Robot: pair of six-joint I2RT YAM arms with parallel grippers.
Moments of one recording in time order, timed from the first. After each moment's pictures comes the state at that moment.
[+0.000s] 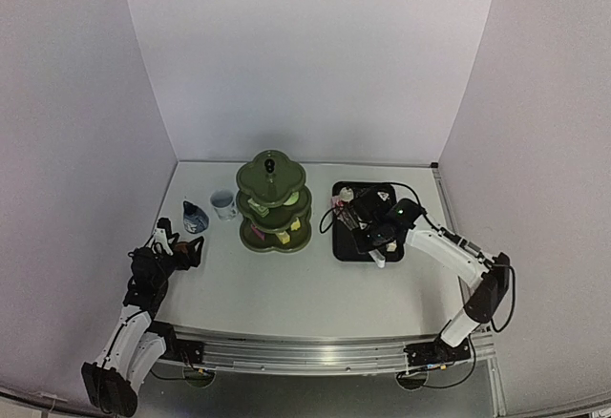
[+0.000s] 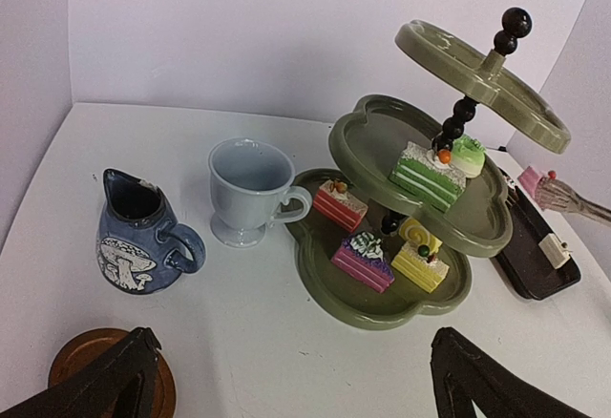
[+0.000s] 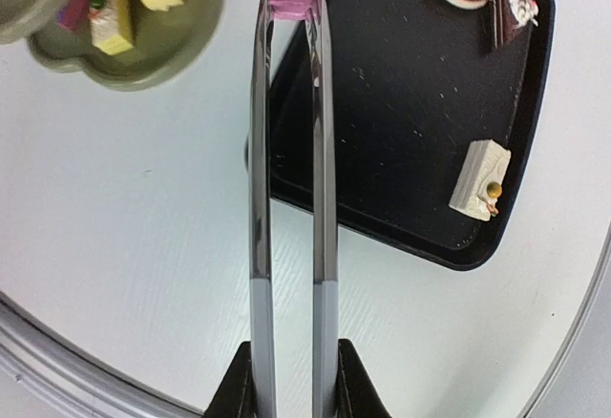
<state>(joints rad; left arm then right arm) -0.09 0.65 0.31 0.11 0.28 -0.21 0.77 1.65 1.58 -1.11 0.16 0.37</state>
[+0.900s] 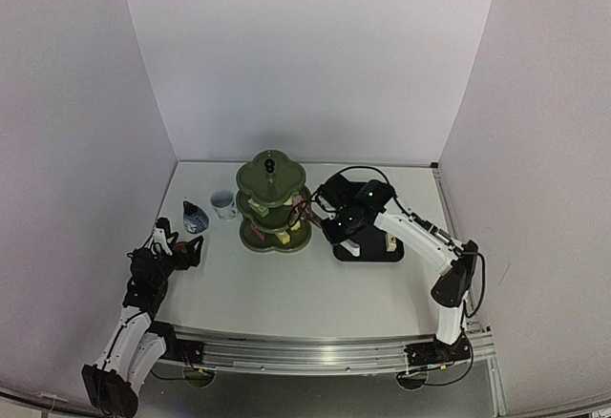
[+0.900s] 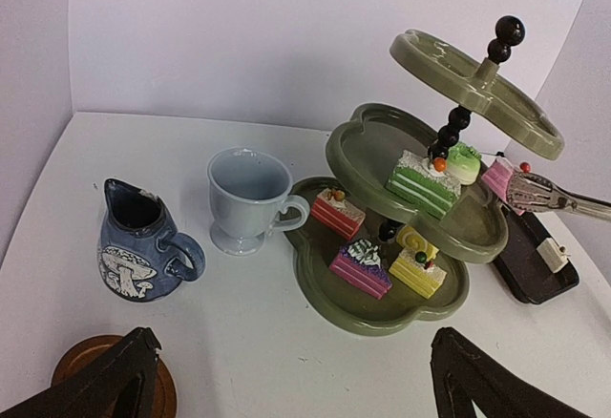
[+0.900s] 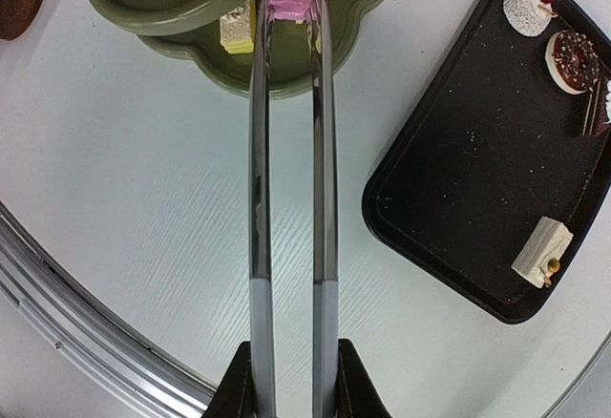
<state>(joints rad) -0.09 0.63 0.31 0.11 0.28 -0.21 0.85 1.95 2.05 -1.29 0.04 0.29</state>
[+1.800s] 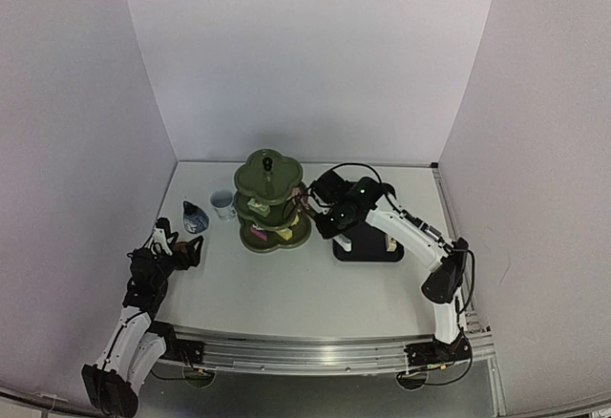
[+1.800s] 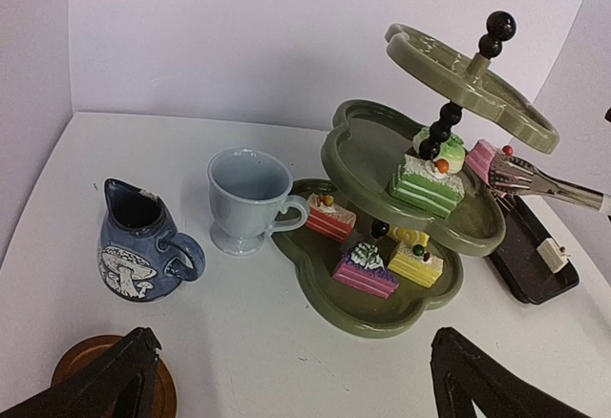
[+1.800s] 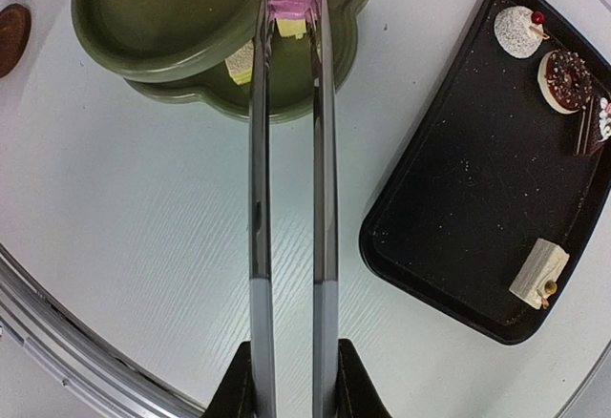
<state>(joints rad) -0.09 0.63 0.31 0.11 0.28 -0.21 0.85 2.05 2.17 -1.29 0.08 0.32</state>
